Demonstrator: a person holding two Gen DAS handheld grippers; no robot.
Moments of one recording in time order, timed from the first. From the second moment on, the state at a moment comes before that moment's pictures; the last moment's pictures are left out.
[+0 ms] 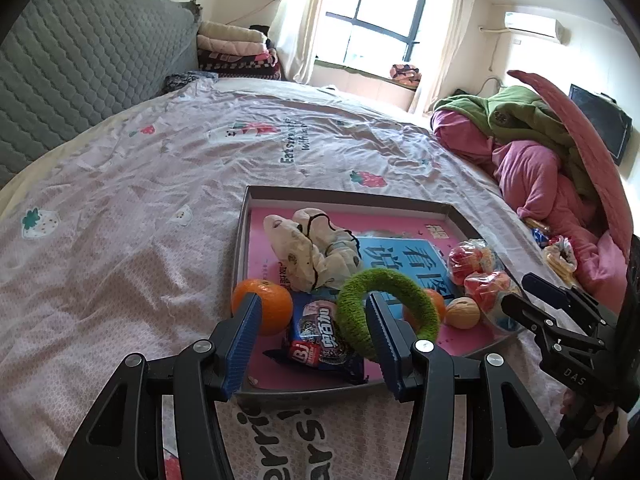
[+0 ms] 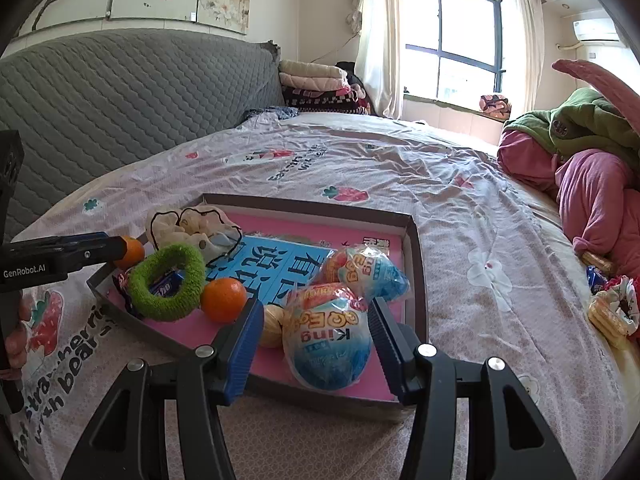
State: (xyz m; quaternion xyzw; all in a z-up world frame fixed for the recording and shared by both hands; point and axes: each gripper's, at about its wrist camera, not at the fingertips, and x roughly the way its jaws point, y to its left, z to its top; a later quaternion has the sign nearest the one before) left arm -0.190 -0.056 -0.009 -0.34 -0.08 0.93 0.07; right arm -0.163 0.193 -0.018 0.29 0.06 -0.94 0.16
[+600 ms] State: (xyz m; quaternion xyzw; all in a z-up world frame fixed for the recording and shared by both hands) left arm -0.178 -0.042 0.007 -0.32 -0.07 0.94 0.09; right arm -0.149 0.193 0.000 0.26 0.04 -0.95 0.17
